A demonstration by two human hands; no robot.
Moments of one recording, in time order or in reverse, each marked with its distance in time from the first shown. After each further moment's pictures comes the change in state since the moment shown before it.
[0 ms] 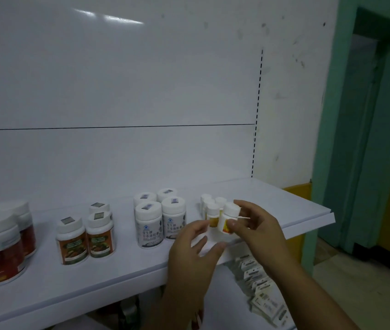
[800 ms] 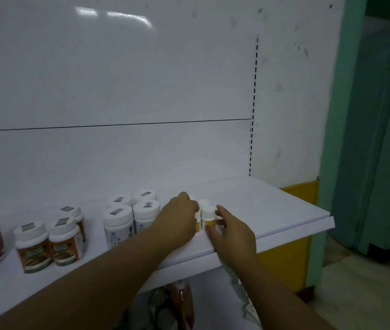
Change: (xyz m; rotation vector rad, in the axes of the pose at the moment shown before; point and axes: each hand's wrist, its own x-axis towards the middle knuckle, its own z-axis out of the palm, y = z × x) left_hand 0.104 0.013 0.037 1.303 -0.262 0.233; right_hand 0.065 0.075 0.001 -0.588 -0.008 -0.161
